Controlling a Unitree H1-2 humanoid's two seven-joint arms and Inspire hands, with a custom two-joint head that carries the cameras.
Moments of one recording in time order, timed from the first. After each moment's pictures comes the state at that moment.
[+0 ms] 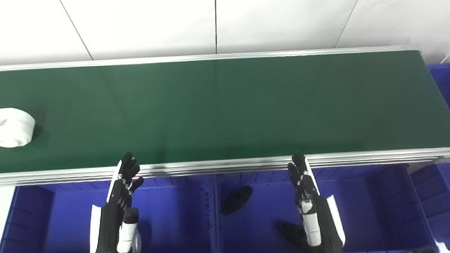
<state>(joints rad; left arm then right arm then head) 0.50 0.01 -0.20 -0.30 0.11 -0.16 -0.06 0.70 0.10 0.26 -0.26 -0.10 -0.33 -0.15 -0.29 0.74</state>
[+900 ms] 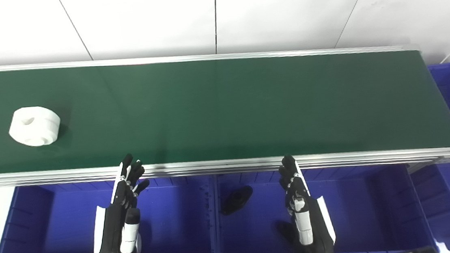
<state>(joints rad) 0.50 0.01 -0.21 -0.29 0.11 -0.16 -0.06 0.69 0.10 0.26 -0.21 -0.05 -0.33 -0.11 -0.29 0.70</state>
